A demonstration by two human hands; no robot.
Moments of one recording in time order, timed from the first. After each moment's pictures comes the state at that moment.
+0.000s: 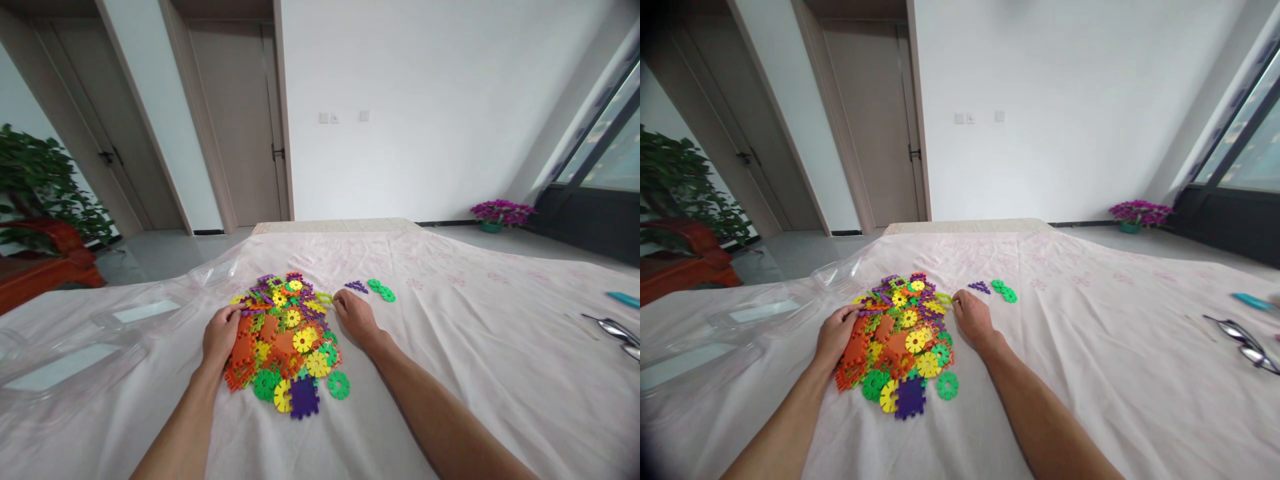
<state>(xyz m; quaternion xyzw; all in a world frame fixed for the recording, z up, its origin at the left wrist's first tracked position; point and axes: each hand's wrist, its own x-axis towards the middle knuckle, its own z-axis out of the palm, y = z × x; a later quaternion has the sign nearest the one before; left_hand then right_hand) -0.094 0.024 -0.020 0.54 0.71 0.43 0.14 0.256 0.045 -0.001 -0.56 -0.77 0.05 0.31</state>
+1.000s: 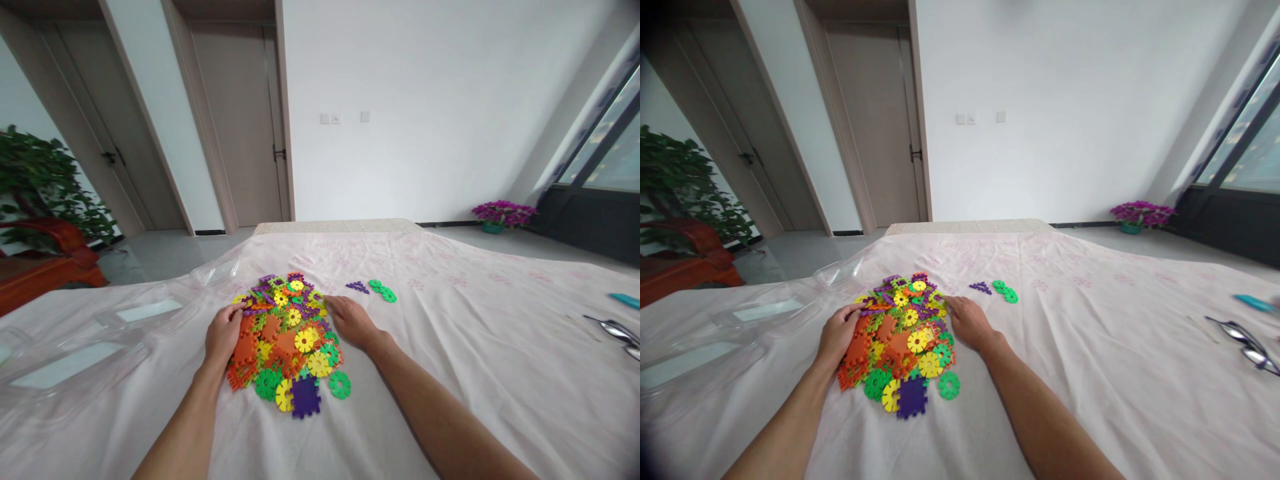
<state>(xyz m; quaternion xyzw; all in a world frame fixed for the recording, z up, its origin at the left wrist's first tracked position) -0.094 0.025 -0.023 0.55 0.70 0.44 0.14 0.253 0.042 -0.004 -0.44 -0.85 0.08 0.28</state>
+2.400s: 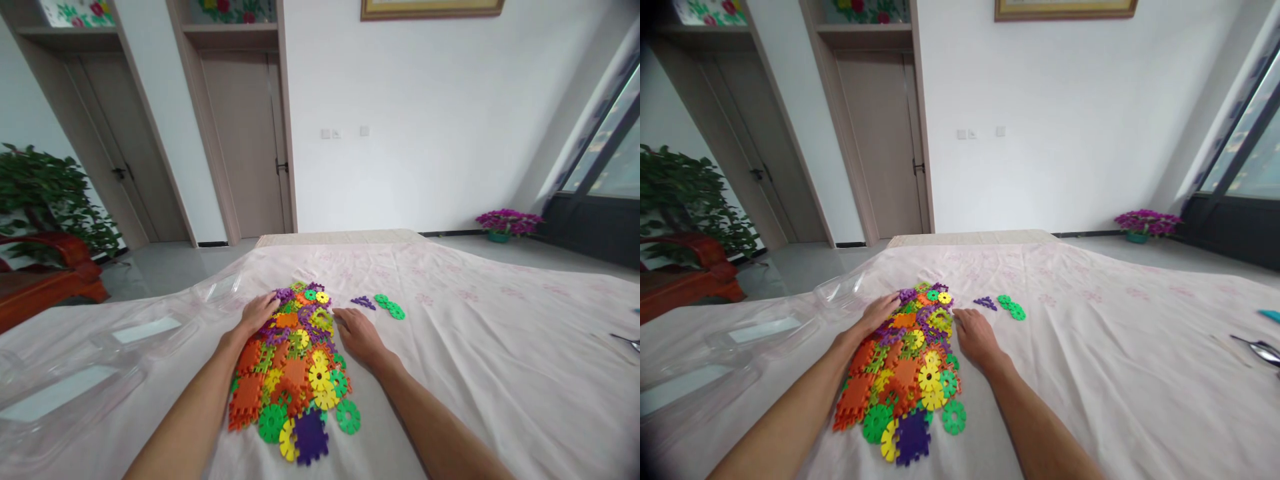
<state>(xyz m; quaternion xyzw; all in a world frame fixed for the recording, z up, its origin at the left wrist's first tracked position) -0.060 0.125 -0.004 0.69 0.59 0.35 0.24 0.256 0.052 -0.007 -0.52 -0.81 0.06 0.27</state>
